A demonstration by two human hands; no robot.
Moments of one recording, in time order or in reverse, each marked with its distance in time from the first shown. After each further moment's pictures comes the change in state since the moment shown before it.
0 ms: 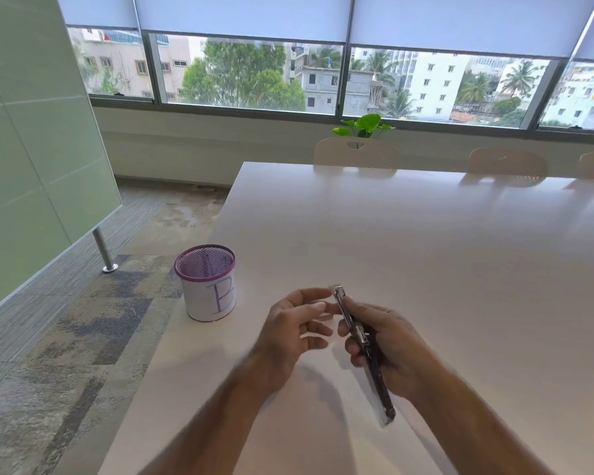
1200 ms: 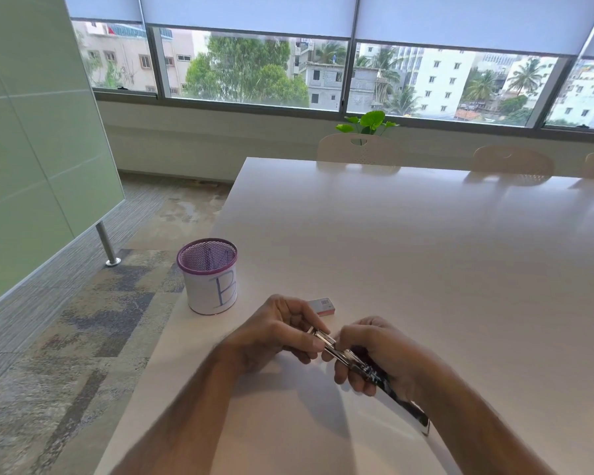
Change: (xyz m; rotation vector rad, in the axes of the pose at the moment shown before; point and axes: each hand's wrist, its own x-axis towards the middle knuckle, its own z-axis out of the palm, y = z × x) left_hand 0.001 0.013 -0.038 0.391 -0.357 0.041; right_hand -0.006 0.005 -0.001 -0.436 -0.175 0.124
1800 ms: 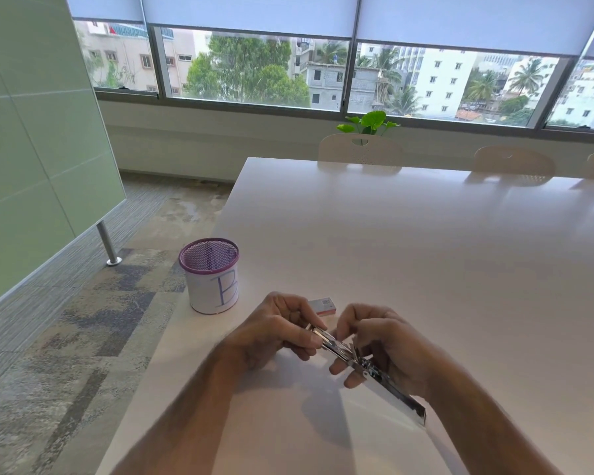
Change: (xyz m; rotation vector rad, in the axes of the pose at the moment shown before) left_hand 0.001 0.001 -0.001 -0.068 0.050 -0.018; right_hand -0.004 -0.002 -0.008 0.186 -0.077 -0.142
